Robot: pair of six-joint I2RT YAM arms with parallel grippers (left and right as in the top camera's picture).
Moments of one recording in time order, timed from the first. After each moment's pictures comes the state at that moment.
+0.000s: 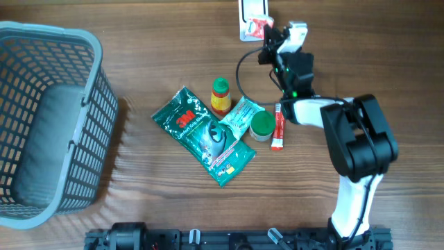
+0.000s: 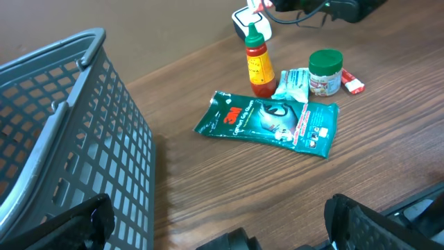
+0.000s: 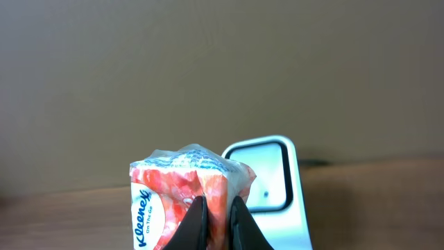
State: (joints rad) left arm -0.01 0.01 1.28 -1.64 0.21 0.39; right arm 0.29 2.14 1.07 1.09 0.00 0.31
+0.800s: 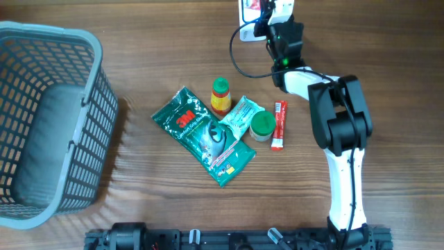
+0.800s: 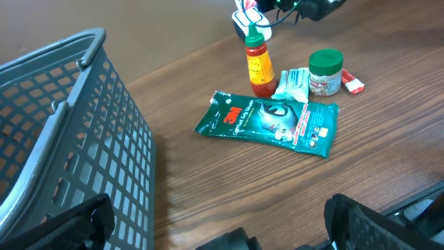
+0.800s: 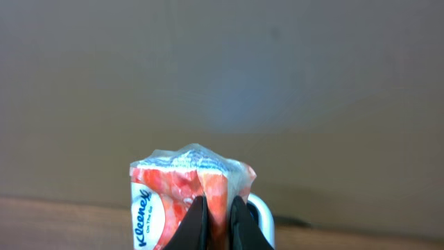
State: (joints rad) left arm -0.01 0.01 1.28 -1.64 0.21 0.39; right arm 0.25 2.41 1.53 0.87 0.01 0.13
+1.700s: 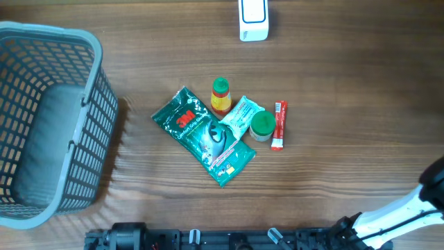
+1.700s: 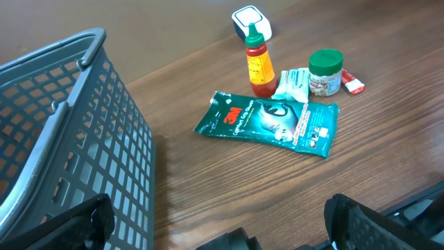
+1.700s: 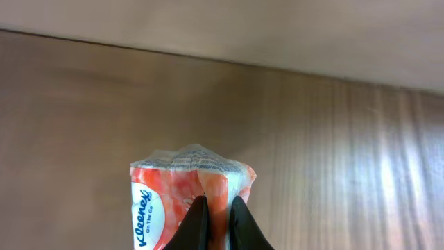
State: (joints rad) left arm -0.01 0.01 1.28 -1.64 0.21 0.39; right arm -0.83 1.99 1.41 -0.37 0.43 0.46
